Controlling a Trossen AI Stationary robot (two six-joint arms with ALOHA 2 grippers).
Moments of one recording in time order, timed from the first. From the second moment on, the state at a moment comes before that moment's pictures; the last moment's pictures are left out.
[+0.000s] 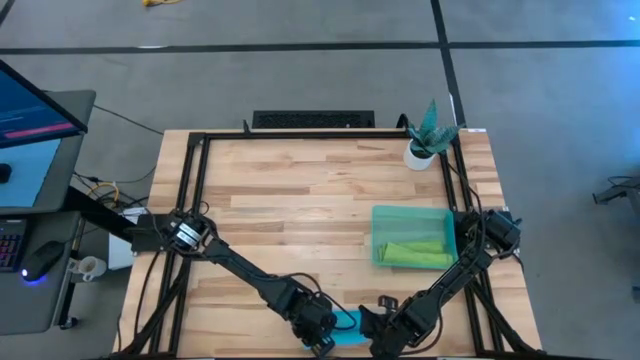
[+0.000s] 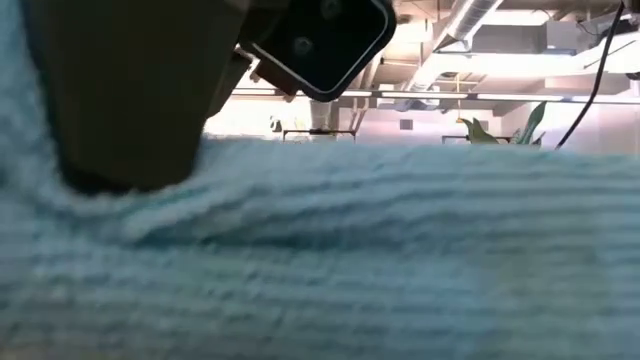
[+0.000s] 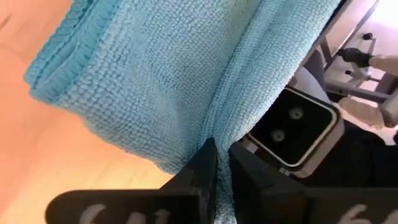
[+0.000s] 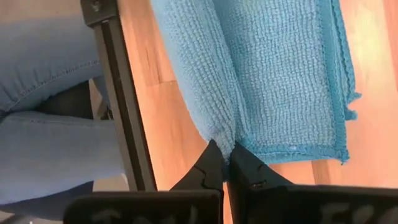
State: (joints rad) left arm -0.56 2.19 1.63 -0.51 0.33 -1.36; right arm 0.84 2.02 1.33 -0.54 0.03 0.99
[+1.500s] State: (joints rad) left arm -0.55 2.19 1.63 -0.44 0.31 -1.22; right arm 0.74 1.95 1.21 -0.59 0.05 1.29
